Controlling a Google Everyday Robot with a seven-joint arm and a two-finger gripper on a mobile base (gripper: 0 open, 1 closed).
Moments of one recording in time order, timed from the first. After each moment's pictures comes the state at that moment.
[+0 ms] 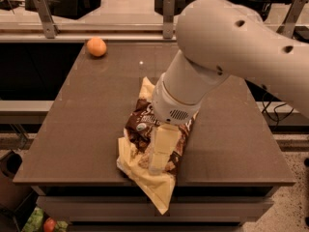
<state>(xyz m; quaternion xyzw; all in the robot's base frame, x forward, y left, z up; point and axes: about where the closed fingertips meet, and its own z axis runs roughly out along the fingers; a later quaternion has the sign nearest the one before) 0.438 0.002 0.854 -0.70 0.68 0.11 0.17</state>
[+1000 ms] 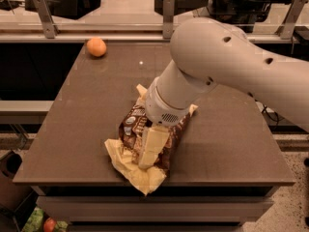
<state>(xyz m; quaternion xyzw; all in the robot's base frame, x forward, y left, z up) 0.460 0.026 0.833 -0.71 0.66 0.11 0.22</state>
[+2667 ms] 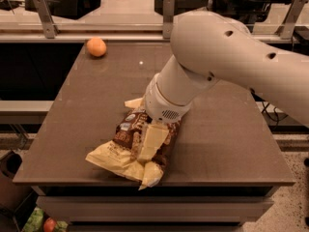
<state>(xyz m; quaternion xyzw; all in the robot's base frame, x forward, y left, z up) 0.461 0.026 0.842 -0.71 0.66 0.11 0.22</state>
